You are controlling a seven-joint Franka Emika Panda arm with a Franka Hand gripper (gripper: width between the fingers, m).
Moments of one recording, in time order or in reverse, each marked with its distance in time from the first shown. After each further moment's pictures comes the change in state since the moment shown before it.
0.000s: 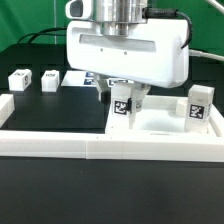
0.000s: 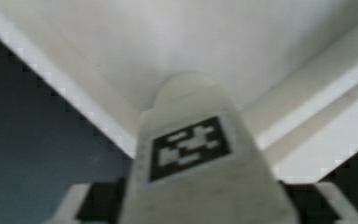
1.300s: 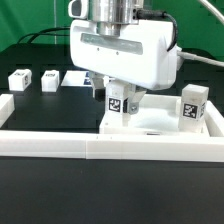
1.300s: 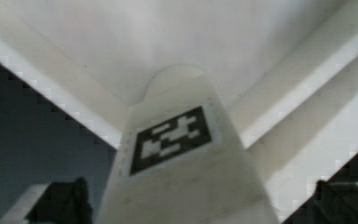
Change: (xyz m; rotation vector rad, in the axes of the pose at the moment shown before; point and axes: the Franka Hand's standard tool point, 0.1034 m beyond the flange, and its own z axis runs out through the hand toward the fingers) arm 0.002 0.008 0.000 -0.020 0.008 0.112
